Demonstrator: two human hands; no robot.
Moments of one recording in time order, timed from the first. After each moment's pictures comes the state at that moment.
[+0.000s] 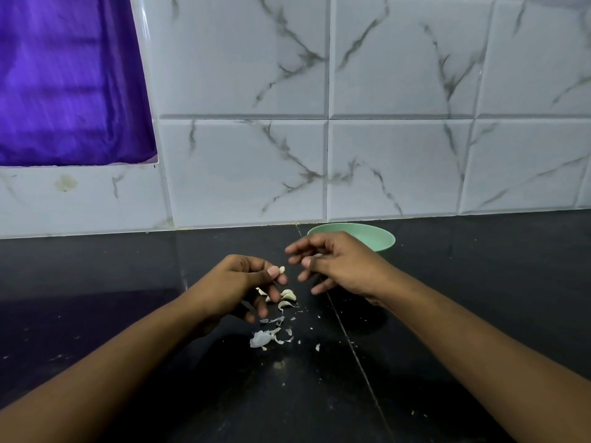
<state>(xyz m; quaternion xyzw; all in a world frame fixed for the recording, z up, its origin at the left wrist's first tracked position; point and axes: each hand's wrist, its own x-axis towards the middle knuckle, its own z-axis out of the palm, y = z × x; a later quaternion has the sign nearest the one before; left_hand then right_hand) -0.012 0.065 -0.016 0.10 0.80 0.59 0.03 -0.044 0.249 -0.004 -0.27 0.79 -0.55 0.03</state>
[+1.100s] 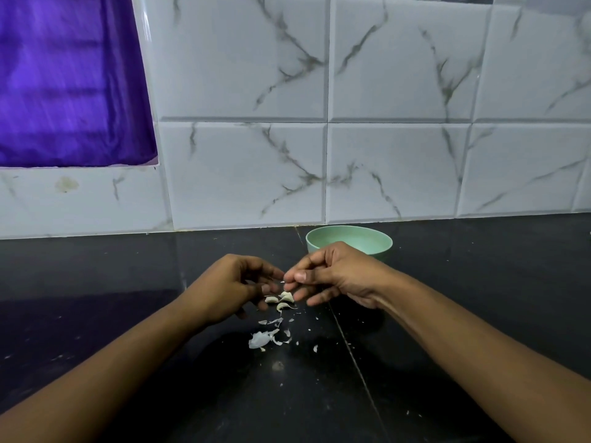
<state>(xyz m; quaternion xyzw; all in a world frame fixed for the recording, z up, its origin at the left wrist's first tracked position) -0.018 0.054 -0.017 0.15 0.88 0.45 -0.04 -0.045 0.253 -0.006 -0.26 0.74 -0.60 0.16</state>
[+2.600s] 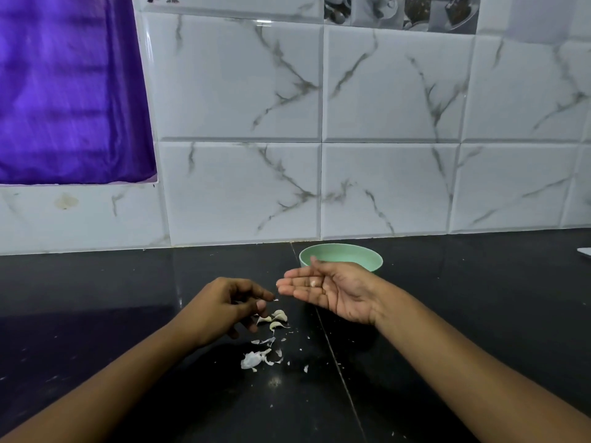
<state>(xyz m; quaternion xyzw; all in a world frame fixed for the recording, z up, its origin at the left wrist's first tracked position) -0.020 0.049 -0.023 0.14 0.86 0.49 -0.05 -0.057 0.259 0.001 -0.11 0.51 -0.80 0.28</state>
